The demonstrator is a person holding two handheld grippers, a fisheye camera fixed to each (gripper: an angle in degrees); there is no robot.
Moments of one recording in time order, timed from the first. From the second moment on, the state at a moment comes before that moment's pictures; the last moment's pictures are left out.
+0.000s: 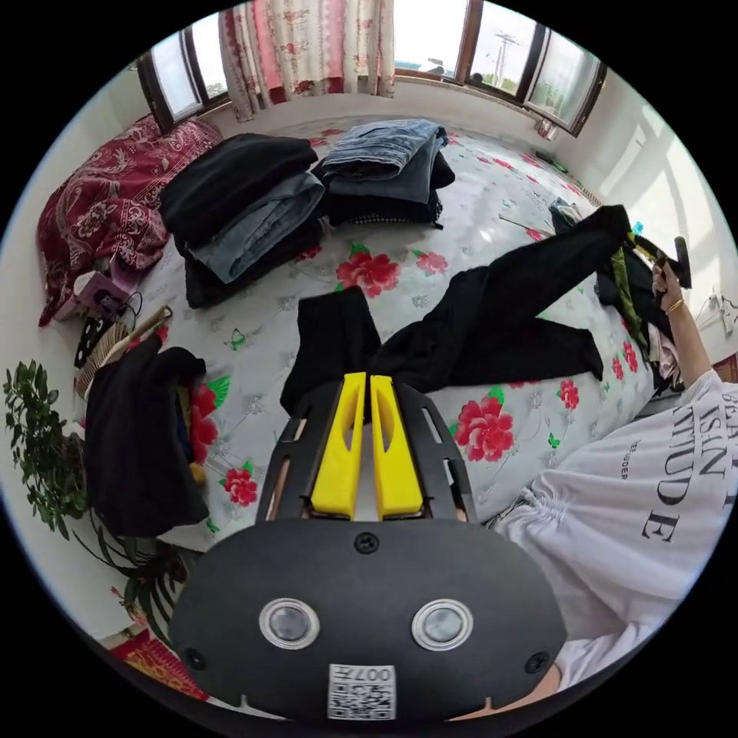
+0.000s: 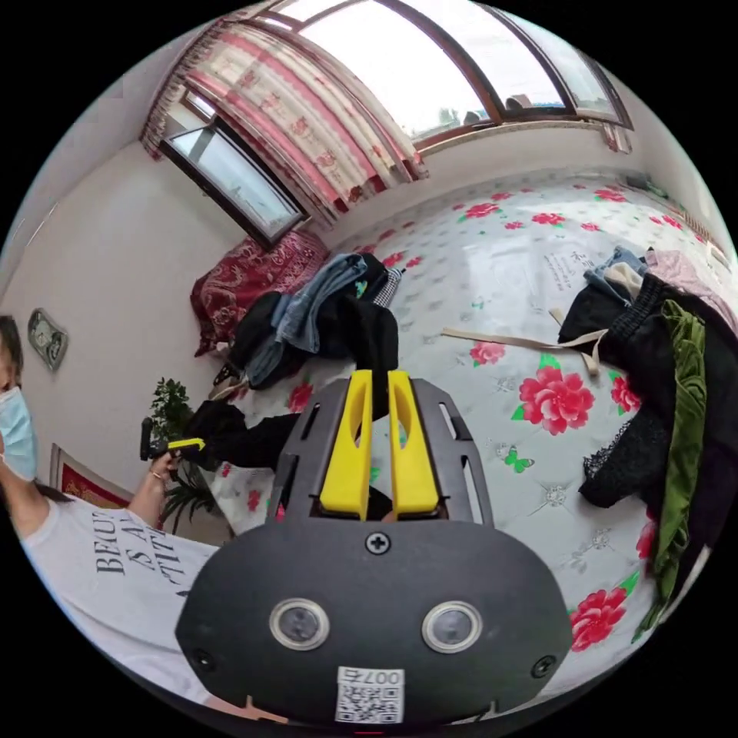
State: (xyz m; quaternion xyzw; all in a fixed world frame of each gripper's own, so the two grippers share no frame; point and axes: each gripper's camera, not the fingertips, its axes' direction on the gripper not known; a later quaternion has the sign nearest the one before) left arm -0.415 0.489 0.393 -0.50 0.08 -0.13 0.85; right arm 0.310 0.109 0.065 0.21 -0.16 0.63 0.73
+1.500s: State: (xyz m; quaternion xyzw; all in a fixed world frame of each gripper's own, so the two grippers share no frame) left arm -0.446 0.618 0.464 -0.61 0.04 -0.20 0.77; right arm 0.241 0.137 0.063 0.11 -0.08 0.62 0.77
